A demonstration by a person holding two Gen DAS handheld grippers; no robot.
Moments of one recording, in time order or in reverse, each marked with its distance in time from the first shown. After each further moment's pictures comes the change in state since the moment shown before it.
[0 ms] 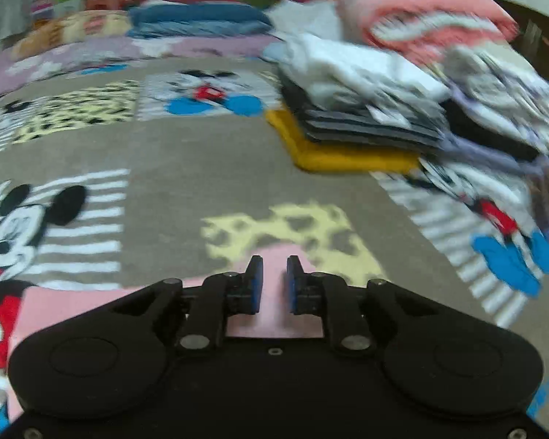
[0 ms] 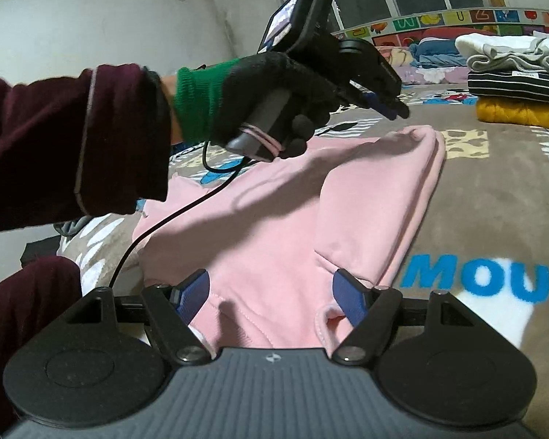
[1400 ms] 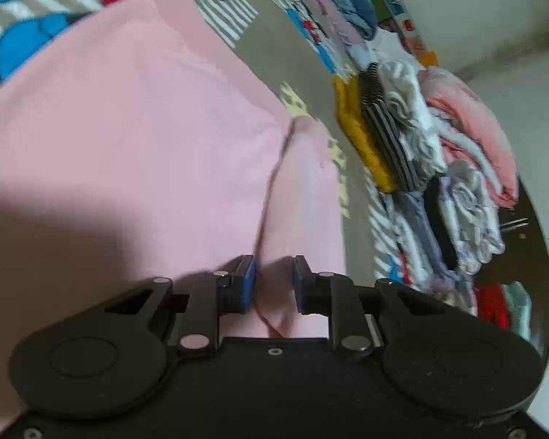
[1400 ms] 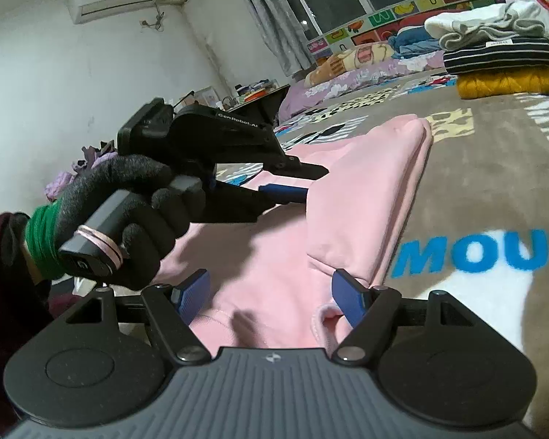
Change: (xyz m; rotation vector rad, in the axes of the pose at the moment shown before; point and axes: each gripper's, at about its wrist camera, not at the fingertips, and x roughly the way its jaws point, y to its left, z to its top) left arm -0.075 0.062 -0.132 -0.836 0.055 -0.274; right arm -0.007 -0.017 -0.006 0.150 -0.057 0.039
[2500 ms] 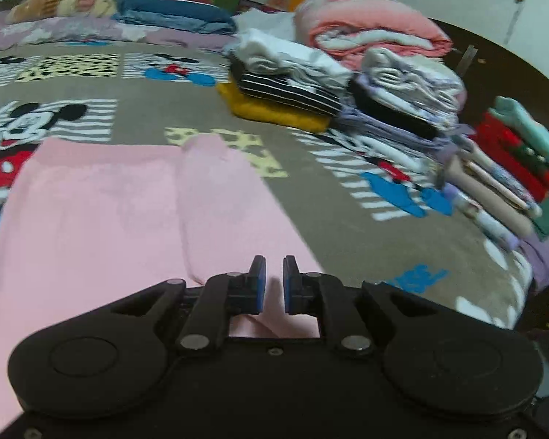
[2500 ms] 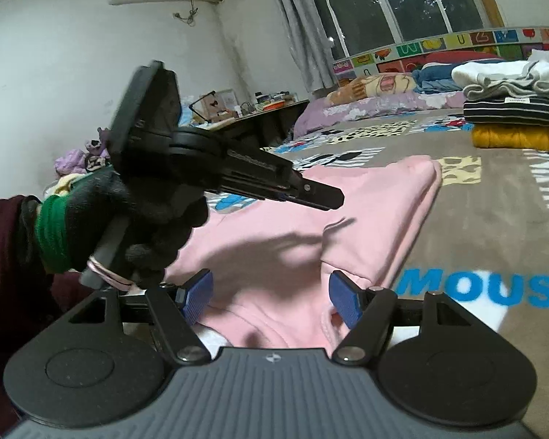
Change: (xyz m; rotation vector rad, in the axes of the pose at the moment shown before) left arm -0.021 -0.067 -0.066 0.733 -0.037 0.055; right arm -0.028 0.028 0.002 -0.168 -0.020 -0.020
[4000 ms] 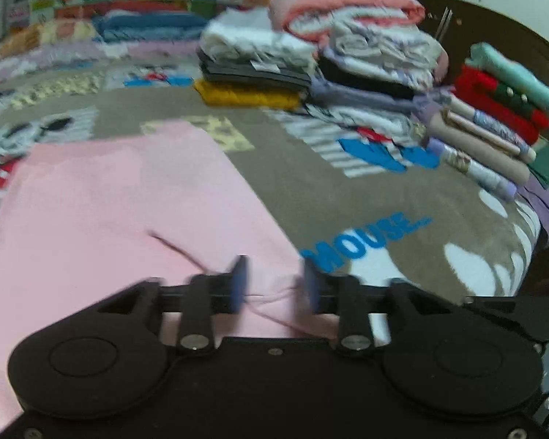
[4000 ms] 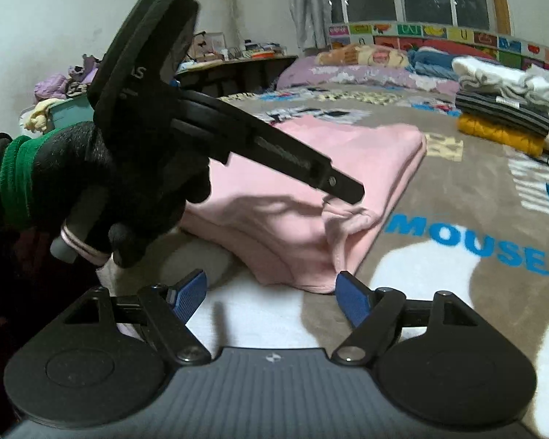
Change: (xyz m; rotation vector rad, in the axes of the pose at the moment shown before) left arm -0.025 -0.038 -0.038 0.095 -0.048 0.090; right arm -0.031 0.051 -0.022 -0.148 0.158 -0.138
